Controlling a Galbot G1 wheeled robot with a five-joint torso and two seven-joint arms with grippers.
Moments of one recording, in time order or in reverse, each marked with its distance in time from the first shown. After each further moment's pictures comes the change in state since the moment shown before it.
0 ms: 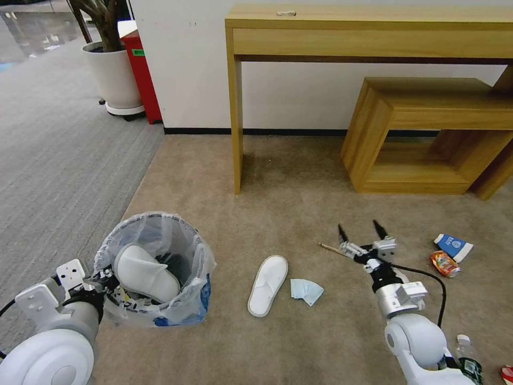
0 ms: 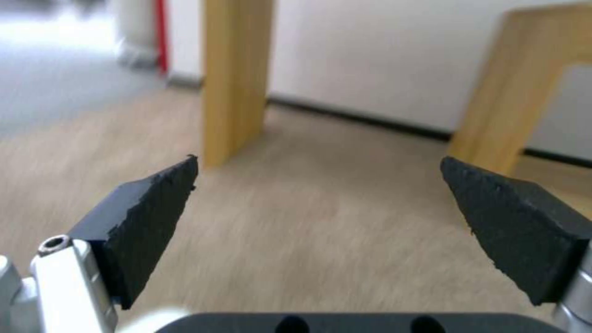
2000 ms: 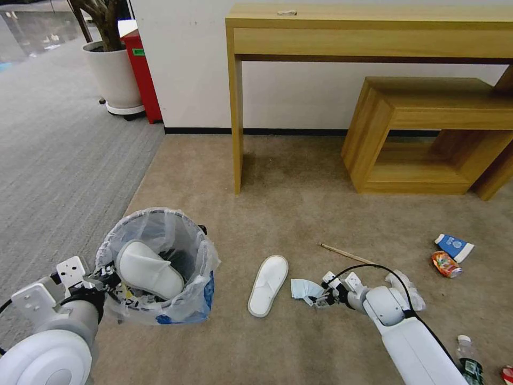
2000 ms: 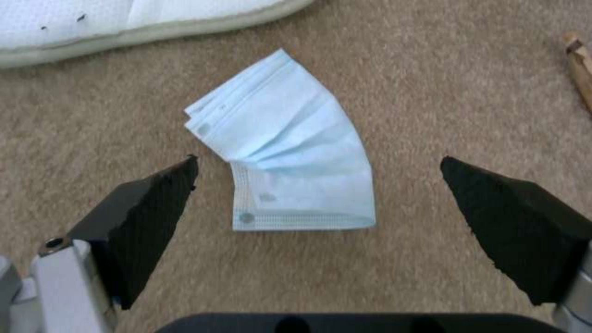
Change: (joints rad) left arm -0.002 0.000 0.000 -0.024 -0.028 0.000 0.000; right arm 0.340 -0.023 -0.218 -0.472 -0.442 -0.453 -0.454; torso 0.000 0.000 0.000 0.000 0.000
